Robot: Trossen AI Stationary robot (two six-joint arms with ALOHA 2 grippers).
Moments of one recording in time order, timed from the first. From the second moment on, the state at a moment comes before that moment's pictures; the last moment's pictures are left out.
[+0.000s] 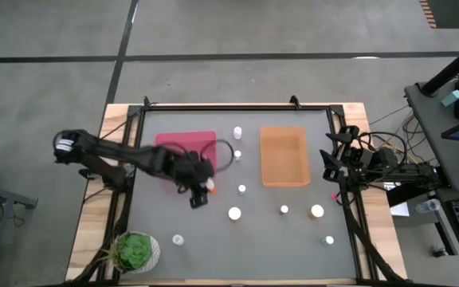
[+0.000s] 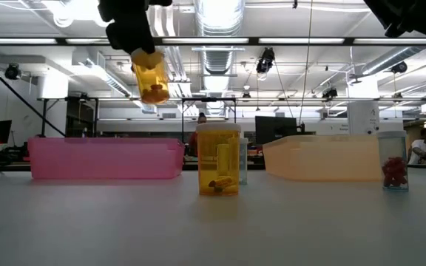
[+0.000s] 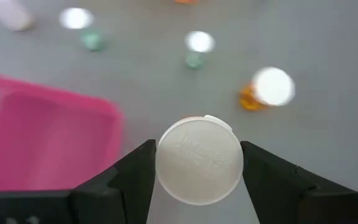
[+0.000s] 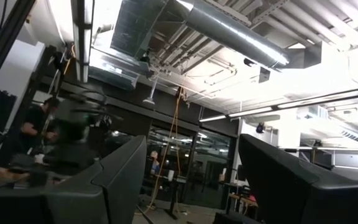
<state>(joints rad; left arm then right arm) -0.14 1.41 1.27 -0.87 -0.14 -0.42 -0.01 0.04 0.04 0.60 0.17 -0.43</state>
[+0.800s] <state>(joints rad) 0.58 1.22 0.90 -0.93 -0.14 -0.38 -0.01 0.04 0.04 0.59 0.19 -0.44</state>
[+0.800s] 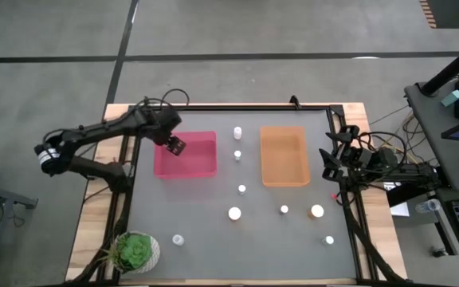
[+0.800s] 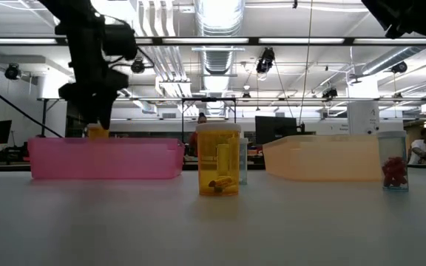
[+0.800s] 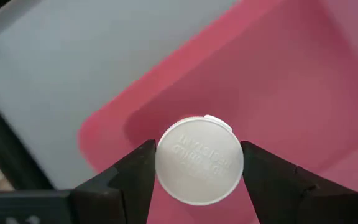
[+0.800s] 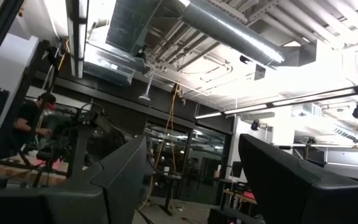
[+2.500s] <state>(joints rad) 0.66 1.24 0.86 -0.89 -0.16 -0.41 -0.01 0.04 0.04 0.59 0.19 -0.45</state>
